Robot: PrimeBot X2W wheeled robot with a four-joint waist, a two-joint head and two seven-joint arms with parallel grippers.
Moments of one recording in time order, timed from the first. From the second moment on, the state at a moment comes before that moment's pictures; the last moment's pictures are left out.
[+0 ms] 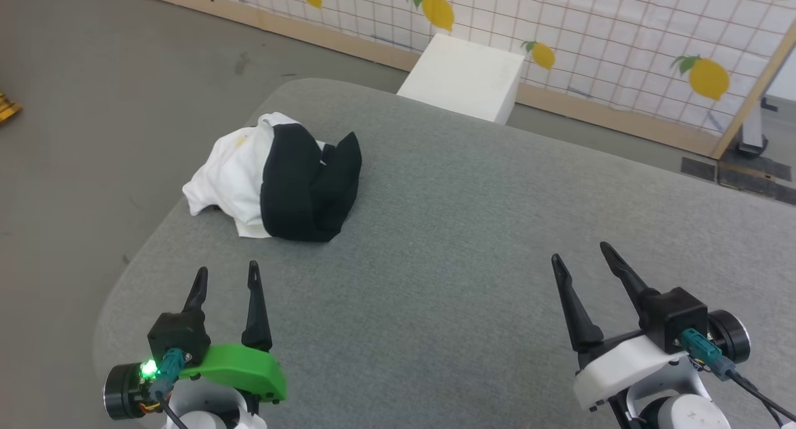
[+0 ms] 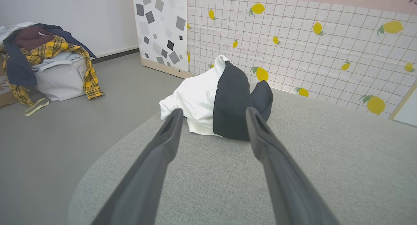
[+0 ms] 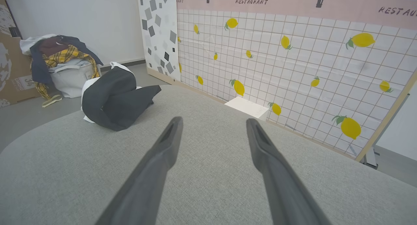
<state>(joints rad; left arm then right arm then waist) -0.02 0.07 -0.05 0.08 -0.14 0.08 -0.16 -0.02 -0.05 0.09 0.04 0.03 0.13 -0.09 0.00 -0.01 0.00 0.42</state>
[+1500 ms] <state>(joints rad) -0.02 0.07 -0.08 0.14 -0.23 0.13 -0.25 -0.05 -0.05 0.10 0.07 0.07 0.13 -0.14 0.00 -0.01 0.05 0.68</state>
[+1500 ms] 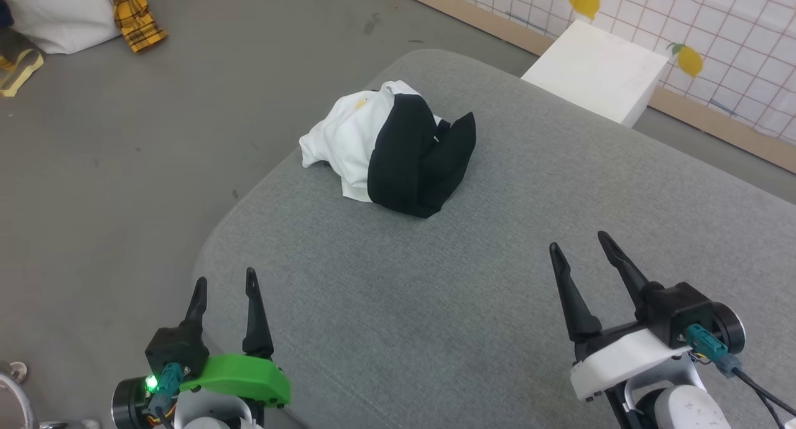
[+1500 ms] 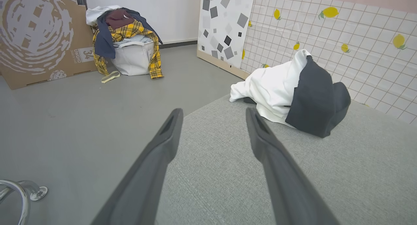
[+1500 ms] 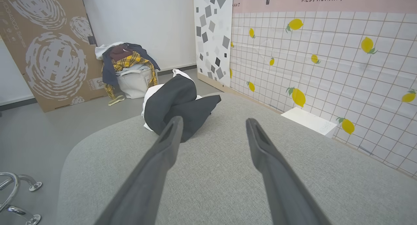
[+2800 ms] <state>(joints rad) -0.88 0.33 0.06 0.57 -0.51 0.08 0.52 -0.26 -0.05 0.18 0.04 0.04 0.13 -0.11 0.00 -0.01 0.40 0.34</state>
